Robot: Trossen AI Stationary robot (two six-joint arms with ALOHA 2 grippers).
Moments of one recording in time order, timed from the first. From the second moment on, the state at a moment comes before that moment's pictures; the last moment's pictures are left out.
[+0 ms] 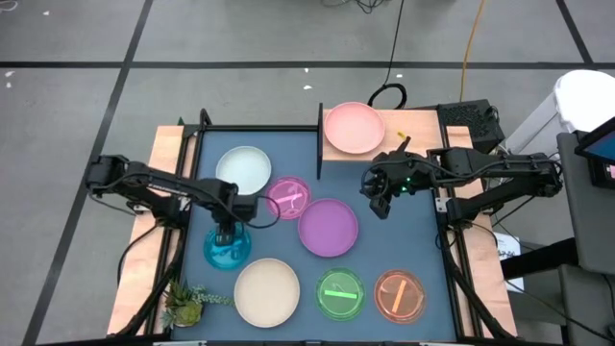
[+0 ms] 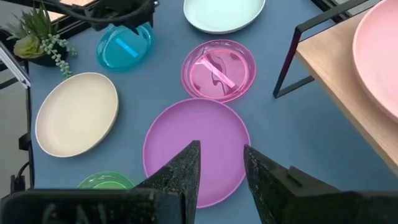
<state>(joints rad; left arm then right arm) -0.03 1.37 0.74 -0.96 0.09 -0.10 0.05 1.18 1.27 -0.91 0.16 0.48</state>
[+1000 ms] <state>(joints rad) -0.04 1.52 0.75 -0.95 0.11 -0.09 0.05 1.18 1.27 -0.83 0.23 0.38</state>
